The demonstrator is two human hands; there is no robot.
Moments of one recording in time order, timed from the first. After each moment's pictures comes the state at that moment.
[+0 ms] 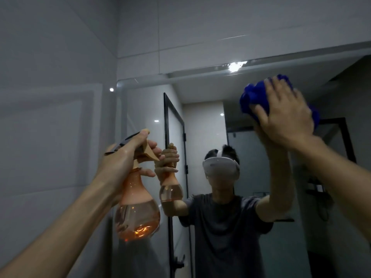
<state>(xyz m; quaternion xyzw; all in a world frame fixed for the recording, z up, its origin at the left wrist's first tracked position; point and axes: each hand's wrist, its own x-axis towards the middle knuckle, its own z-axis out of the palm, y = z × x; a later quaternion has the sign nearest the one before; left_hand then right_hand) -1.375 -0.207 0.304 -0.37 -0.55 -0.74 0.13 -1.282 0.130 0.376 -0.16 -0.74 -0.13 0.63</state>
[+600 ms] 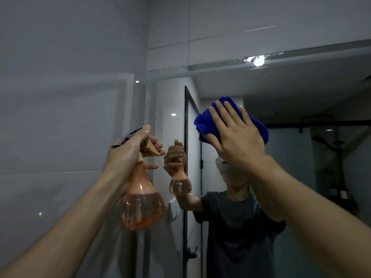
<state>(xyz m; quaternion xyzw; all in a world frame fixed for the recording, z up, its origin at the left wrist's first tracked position) -1.395 -0.250 0.293 -0.28 -0.55 -0.77 0.17 -1.370 0.003 0.332 -0.03 -0.80 -0.22 0.56</state>
